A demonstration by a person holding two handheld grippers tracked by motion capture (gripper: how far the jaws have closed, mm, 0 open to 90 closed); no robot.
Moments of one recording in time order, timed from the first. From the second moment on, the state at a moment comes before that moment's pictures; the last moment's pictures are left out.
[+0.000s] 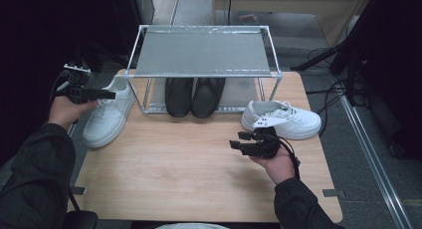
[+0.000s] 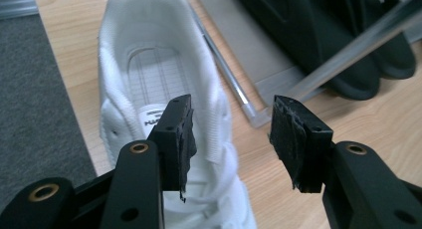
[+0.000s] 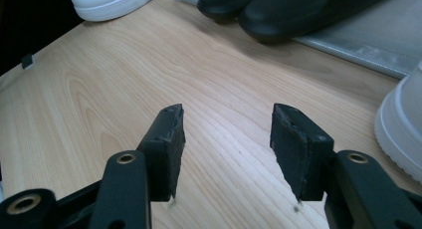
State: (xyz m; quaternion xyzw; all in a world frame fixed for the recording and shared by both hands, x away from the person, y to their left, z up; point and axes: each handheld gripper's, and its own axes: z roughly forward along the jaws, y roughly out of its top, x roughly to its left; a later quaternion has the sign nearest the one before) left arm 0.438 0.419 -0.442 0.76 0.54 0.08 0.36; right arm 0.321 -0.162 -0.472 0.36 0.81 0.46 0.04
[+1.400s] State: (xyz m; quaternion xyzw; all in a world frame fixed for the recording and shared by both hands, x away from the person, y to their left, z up) left arm 0.368 0.427 -0.422 0.74 0.55 0.04 0.39; right arm 0.317 -0.167 -0.470 0.35 0.81 0.48 0.04
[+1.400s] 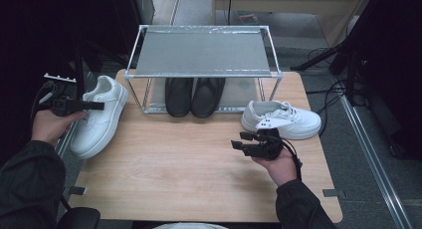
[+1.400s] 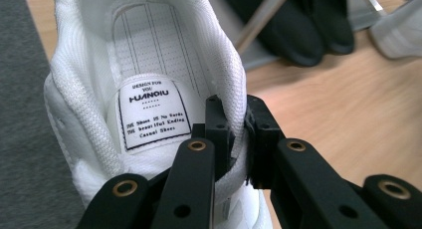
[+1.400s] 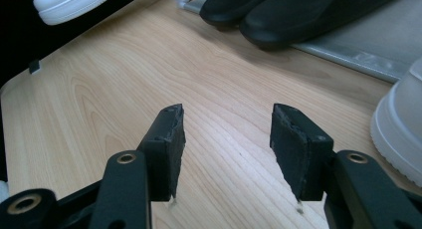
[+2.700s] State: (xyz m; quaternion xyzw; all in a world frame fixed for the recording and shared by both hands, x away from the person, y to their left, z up) left arm 0.296 0.278 -0.431 0.80 0.46 -0.02 0.40; right arm 0.342 -0.137 -0.466 0.33 0.82 0.48 0.03
